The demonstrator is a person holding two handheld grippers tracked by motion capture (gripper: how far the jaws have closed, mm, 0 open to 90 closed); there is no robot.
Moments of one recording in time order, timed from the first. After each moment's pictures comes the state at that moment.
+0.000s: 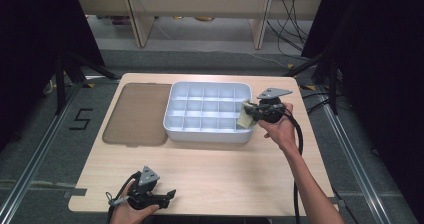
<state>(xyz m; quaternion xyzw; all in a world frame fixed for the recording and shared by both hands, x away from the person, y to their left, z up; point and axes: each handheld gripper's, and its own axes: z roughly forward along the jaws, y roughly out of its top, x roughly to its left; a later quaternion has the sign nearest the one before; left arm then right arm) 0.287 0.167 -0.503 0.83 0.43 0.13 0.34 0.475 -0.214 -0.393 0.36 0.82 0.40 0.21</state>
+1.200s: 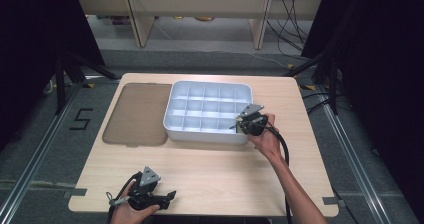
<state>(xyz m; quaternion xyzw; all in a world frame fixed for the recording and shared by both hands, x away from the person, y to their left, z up) 0.286 0.166 -0.504 0.83 0.42 0.13 0.33 0.479 -0.183 -0.459 0.30 0.88 0.27 0.26</state>
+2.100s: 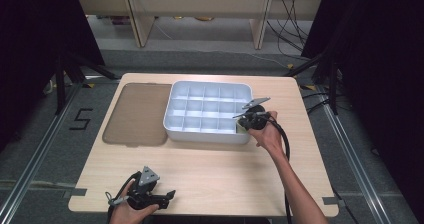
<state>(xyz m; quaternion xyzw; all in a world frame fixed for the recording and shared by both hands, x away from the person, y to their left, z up) 0.287 0.167 -0.504 0.83 0.42 0.13 0.33 0.488 -0.188 -0.446 0.39 0.86 0.30 0.17</state>
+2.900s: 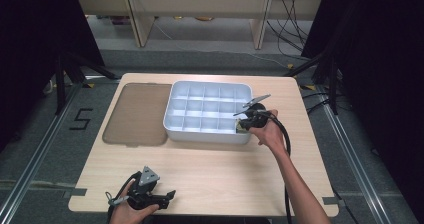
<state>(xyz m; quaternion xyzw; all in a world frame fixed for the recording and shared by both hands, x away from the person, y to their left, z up) 0.286 0.166 -0.503 0.83 0.43 0.12 0.33 0.490 -0.193 -0.436 0.40 0.86 0.29 0.12</state>
